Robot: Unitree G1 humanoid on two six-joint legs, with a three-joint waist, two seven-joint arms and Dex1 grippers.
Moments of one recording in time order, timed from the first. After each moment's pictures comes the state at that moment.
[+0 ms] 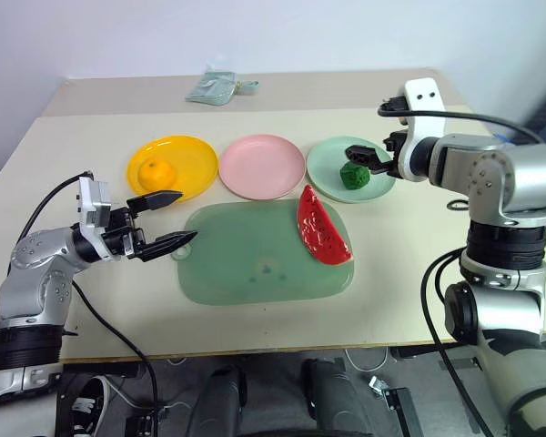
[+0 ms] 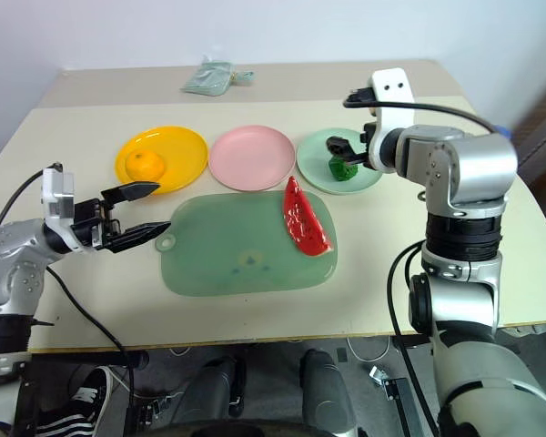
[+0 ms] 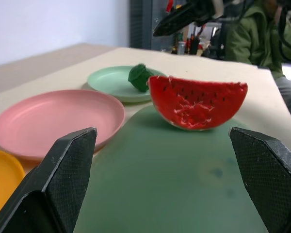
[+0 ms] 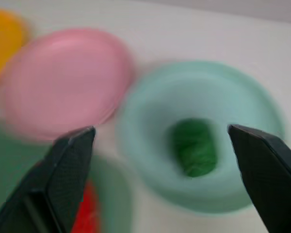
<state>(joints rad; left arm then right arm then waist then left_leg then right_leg) -0.34 0.68 0.23 0.15 -0.62 0.16 -1.32 -1.03 -0.49 -0.10 -0.17 0.39 1.58 0.36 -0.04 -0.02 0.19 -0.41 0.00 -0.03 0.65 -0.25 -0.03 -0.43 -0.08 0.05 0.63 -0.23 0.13</state>
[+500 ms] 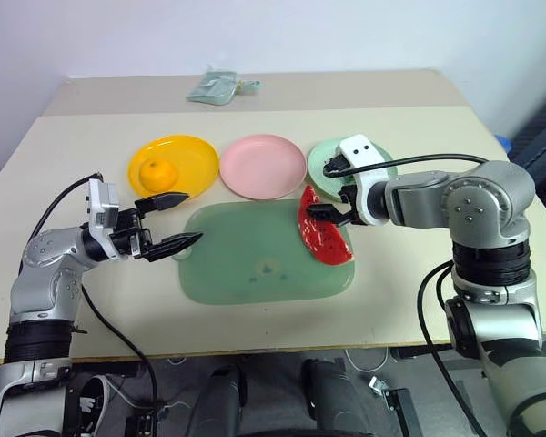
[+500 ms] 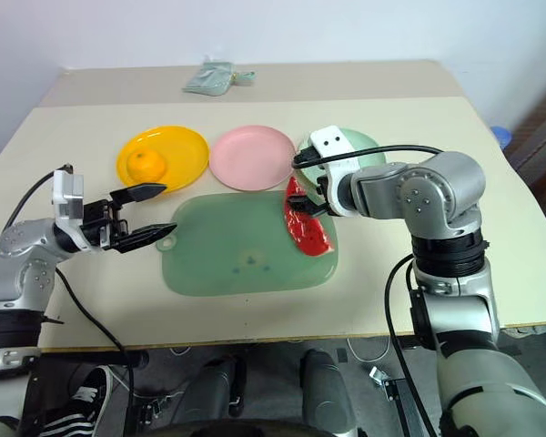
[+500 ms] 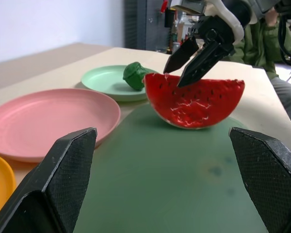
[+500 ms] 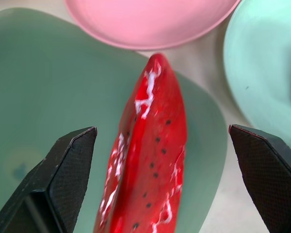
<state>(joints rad) -0.34 0.67 0.22 0.18 -0.60 0.13 -1.34 -0.91 -0.51 0.03 -0.15 0.96 1.61 -0.09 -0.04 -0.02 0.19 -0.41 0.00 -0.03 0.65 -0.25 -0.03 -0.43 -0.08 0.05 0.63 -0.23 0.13</state>
